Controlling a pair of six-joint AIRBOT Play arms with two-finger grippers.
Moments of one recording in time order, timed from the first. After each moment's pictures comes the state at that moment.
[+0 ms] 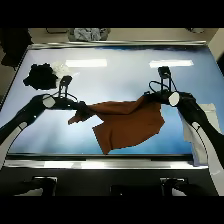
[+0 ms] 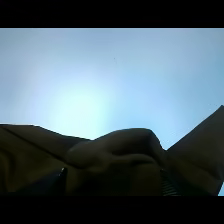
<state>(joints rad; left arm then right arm) -0.22 -1.40 1.15 1.24 -0.79 -1.33 0.11 -1.34 1.12 -1.31 0.59 1.30</state>
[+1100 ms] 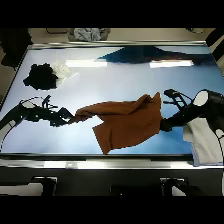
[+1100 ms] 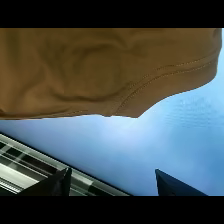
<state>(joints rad) 0.15 -1.55 1.00 0.84 -1.08 -1.40 -0.08 -1.19 1.07 -1.36 1.43 1.06</state>
